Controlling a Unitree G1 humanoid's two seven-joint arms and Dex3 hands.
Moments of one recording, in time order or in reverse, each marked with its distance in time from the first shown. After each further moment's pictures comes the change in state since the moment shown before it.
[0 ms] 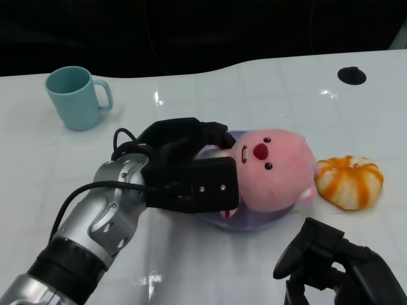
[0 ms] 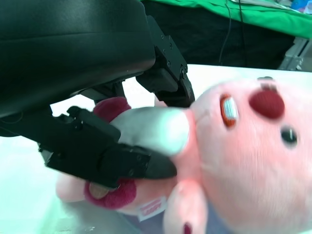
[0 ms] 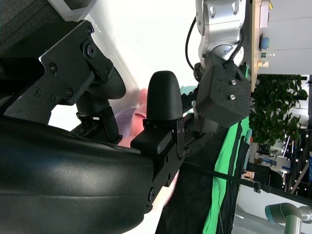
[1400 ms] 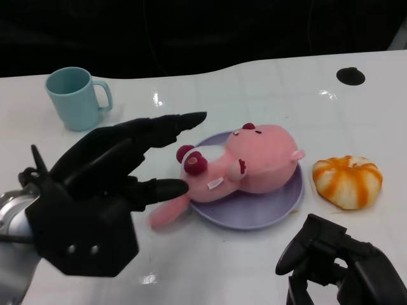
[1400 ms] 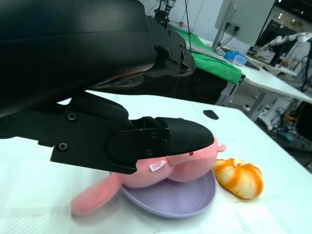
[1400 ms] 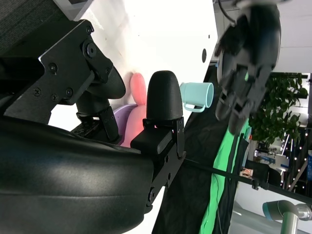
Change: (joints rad) left arm 0.403 0.249 0.314 -0.517 -0.342 -0.273 -0.126; right arm -0.019 -0.004 -0.013 0.004 -0.002 0.008 0.001
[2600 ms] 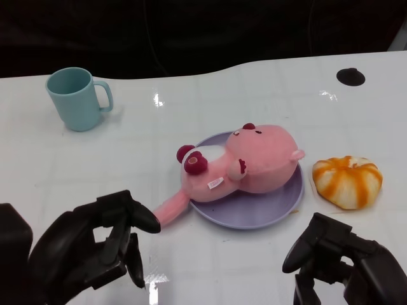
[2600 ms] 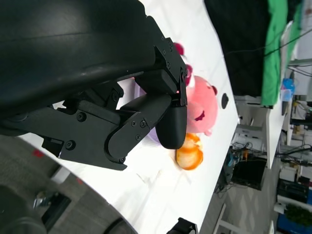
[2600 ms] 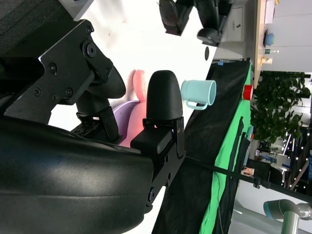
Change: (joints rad) left arm 0.397 -0.170 0.180 -0.288 -0.702 0.705 0.028; right arm -0.005 -0.008 -0.046 0.015 0.013 -0.001 0.019
